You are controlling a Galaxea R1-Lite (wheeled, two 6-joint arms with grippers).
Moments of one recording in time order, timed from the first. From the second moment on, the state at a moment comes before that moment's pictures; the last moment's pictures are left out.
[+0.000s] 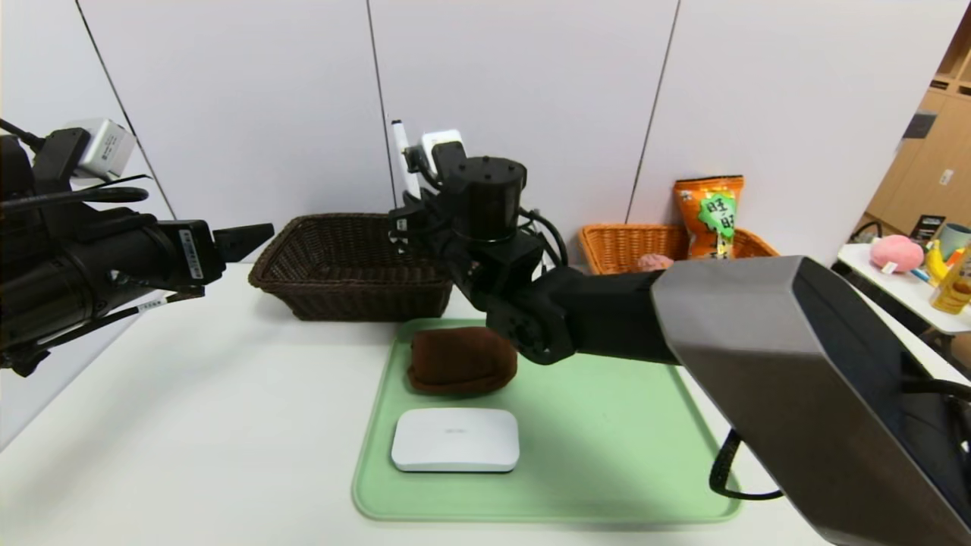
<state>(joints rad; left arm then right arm) -0.09 1.39 -0.79 -0.48 -0.05 -0.07 0.80 2.41 -1.95 -0.60 -0.30 -0.06</state>
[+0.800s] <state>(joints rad) -0.09 1.40 -0.79 -0.48 -0.05 -0.07 0.78 2.52 -1.95 -0.61 -0.30 -0.09</state>
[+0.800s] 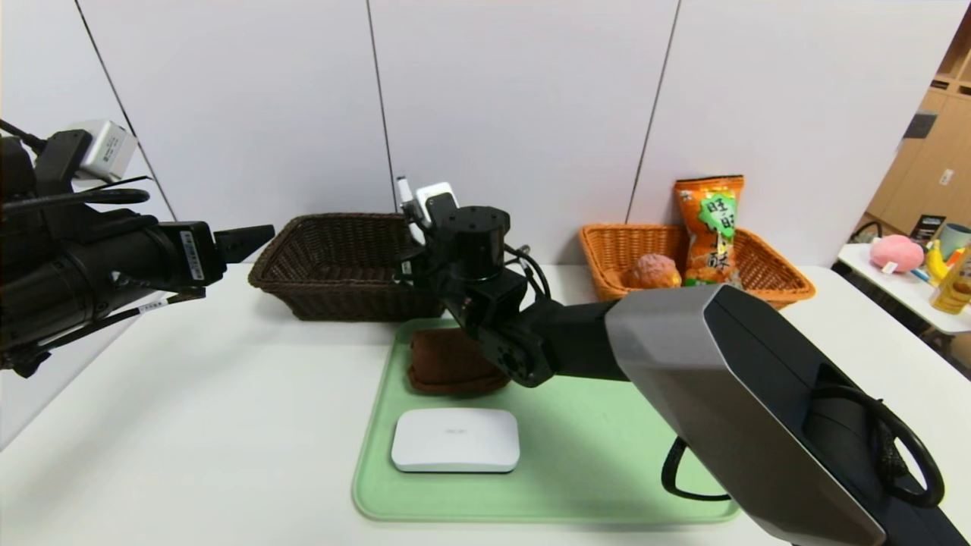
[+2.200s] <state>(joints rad) -0.09 1.39 -0.80 -0.48 -0.05 -0.07 0.59 1.95 -1.59 -0.20 -0.48 -0.21</state>
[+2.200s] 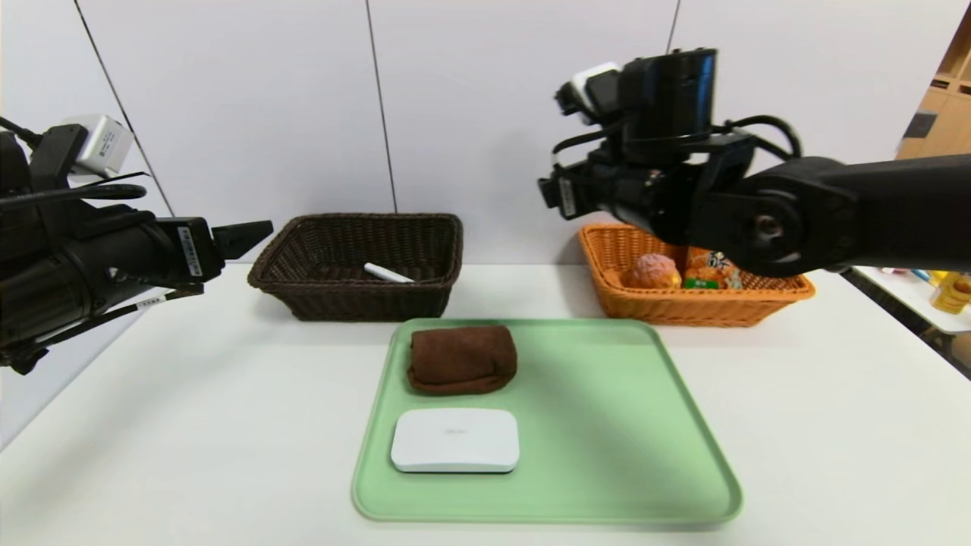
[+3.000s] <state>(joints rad) -0.09 1.39 -0.77 -0.49 -0.04 -0.07 0.23 1.29 -0.84 -0.20 -0.31 -0.05</state>
